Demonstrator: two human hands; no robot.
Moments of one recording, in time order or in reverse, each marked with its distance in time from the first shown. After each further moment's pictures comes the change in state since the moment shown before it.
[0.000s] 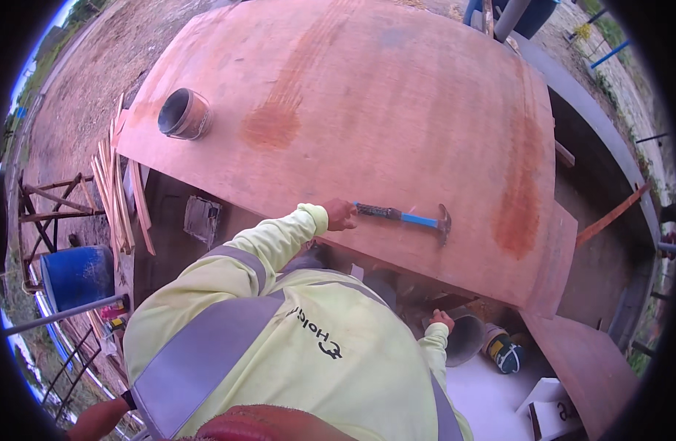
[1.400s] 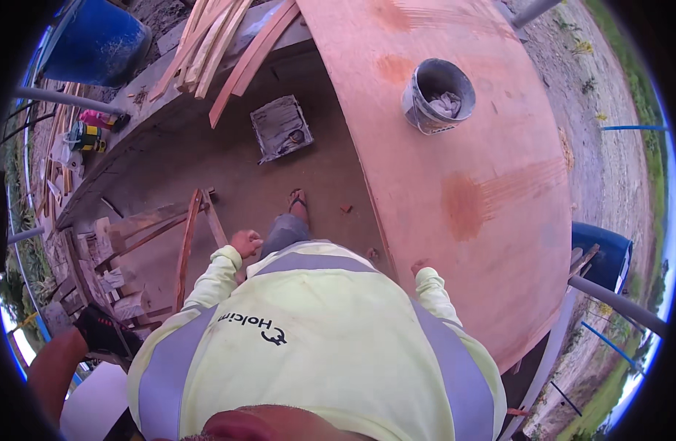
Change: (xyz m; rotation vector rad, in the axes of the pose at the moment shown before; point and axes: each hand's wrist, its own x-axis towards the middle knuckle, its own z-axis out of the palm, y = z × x) left_hand -0.528 -0.395 0.251 -1.195 0.807 -1.033; right_hand -0.154 -0.463 0.474 -1.175 -0.615 -0.947
